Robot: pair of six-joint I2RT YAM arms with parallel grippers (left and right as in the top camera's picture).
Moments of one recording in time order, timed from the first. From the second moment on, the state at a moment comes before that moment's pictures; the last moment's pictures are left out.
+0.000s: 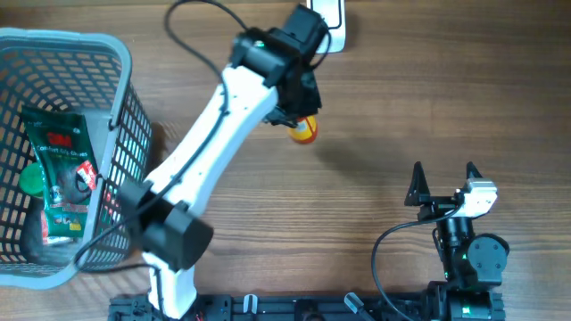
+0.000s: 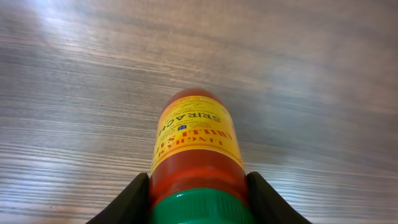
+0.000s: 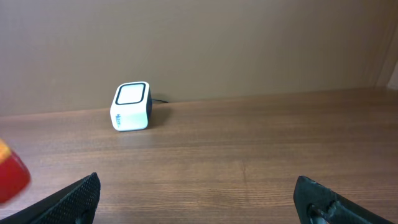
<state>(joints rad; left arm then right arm) -0.59 2.00 2.04 -1.37 0.02 -0.78 -0.06 0.04 0.01 0.00 -0.07 0.08</state>
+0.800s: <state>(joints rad) -0.61 2.08 2.19 -1.44 -0.12 -0.70 -0.06 0.04 0.01 0.00 -0.07 0.08</state>
